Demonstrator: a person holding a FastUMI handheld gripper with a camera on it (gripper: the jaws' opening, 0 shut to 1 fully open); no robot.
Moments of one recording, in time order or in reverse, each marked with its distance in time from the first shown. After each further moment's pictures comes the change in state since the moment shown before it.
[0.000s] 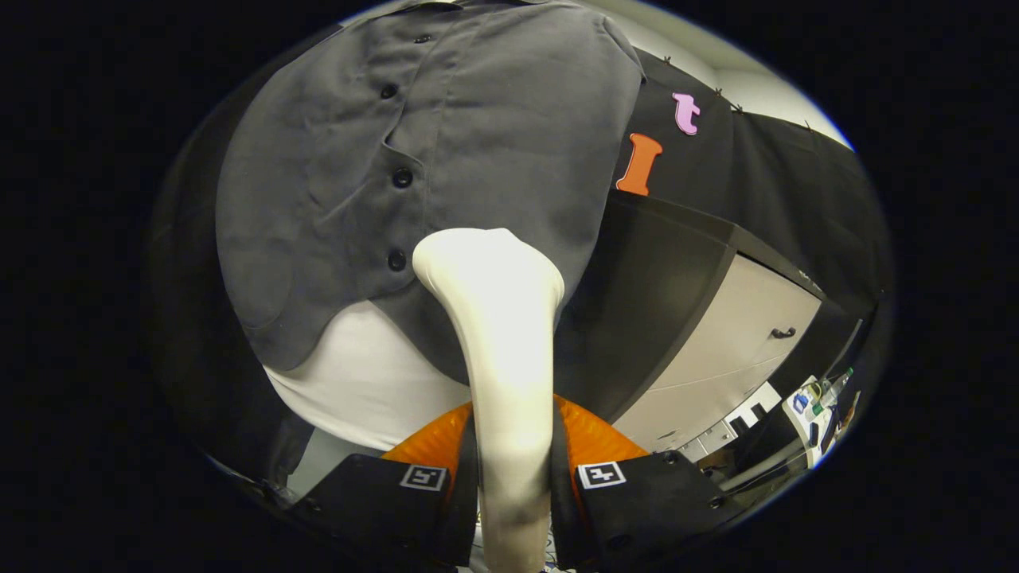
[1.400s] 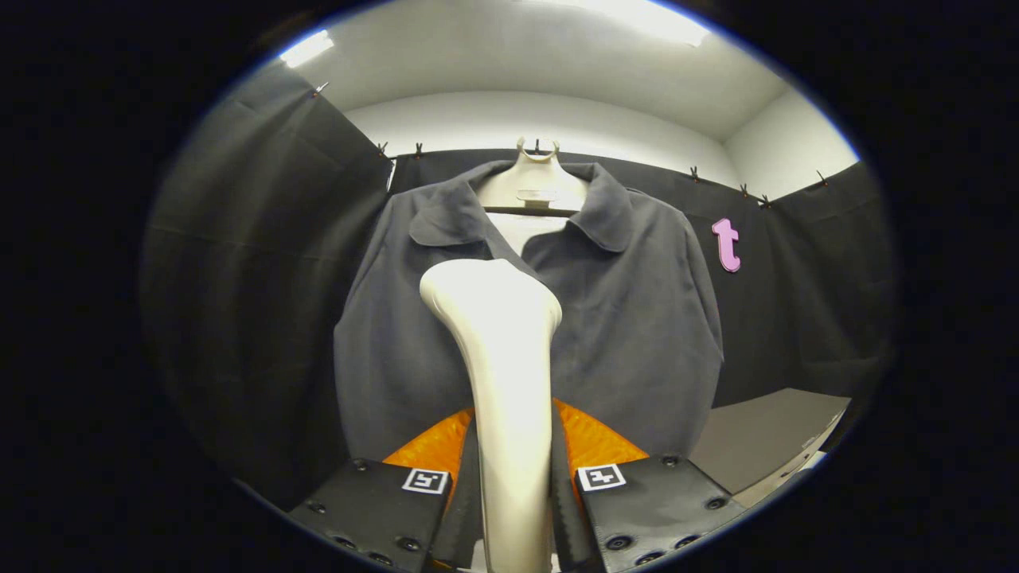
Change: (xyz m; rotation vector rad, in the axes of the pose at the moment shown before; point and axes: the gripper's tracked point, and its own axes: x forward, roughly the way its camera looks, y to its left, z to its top) arm -0.115 0.118 0.350 0.025 -0.613 0.245
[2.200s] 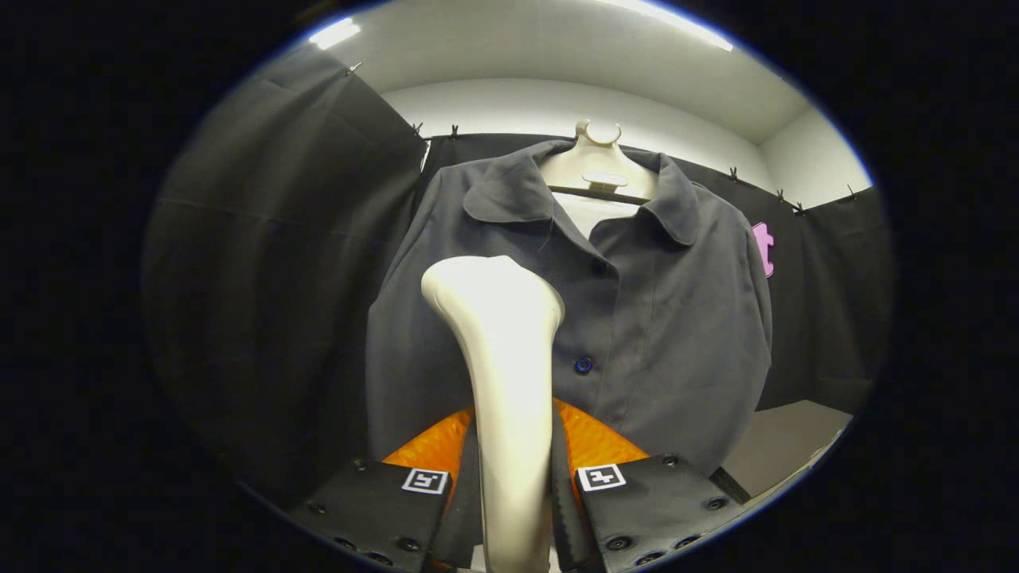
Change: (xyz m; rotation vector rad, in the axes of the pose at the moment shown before) arm 0.006 0.036 -0.033 -0.053 0.078 0.085
